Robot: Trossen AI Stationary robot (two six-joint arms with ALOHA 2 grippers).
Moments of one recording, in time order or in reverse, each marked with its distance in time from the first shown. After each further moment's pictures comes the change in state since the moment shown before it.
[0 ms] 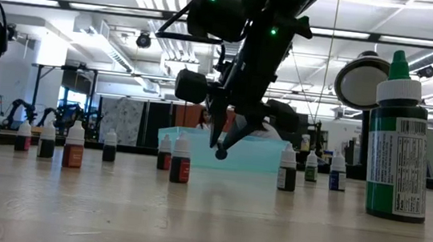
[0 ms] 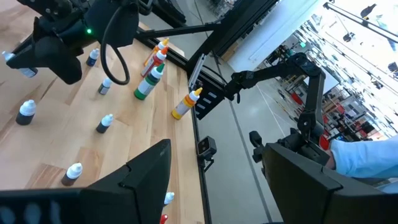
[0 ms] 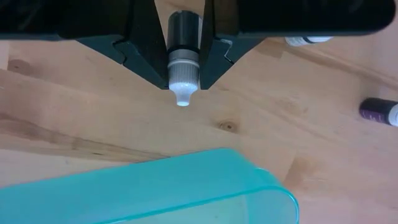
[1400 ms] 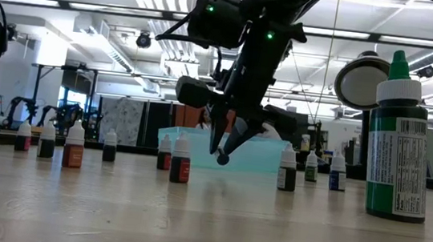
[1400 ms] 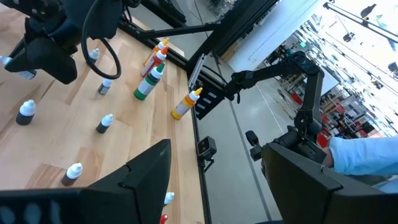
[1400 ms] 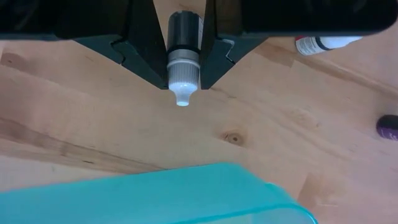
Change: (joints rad) left arm 0.000 0.000 0.000 0.000 0.000 0.000; right arm -0.046 0.000 0.000 -0.003 -0.125 -0.077
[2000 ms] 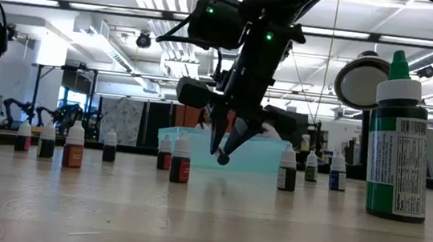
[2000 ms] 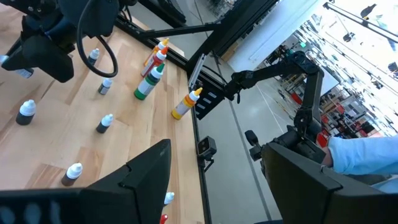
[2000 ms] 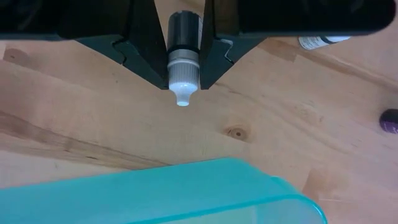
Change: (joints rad) left arm 0.000 0.000 0.000 0.000 0.000 0.000; right arm -0.009 0.000 0.000 -0.001 -0.001 -0.001
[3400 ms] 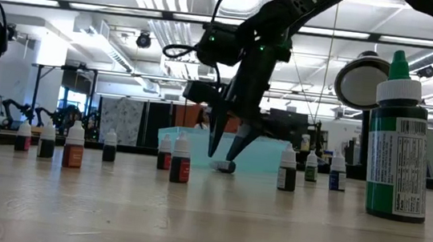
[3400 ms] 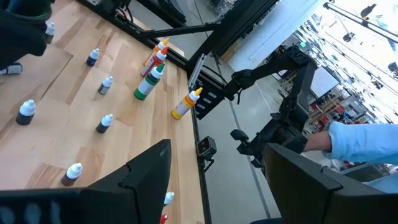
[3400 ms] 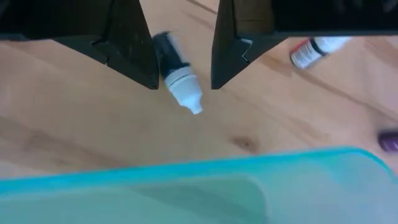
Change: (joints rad) left arm 0.000 0.000 0.000 0.000 0.000 0.000; right arm -0.201 0.005 0.029 -0.033 -0.495 -0.158
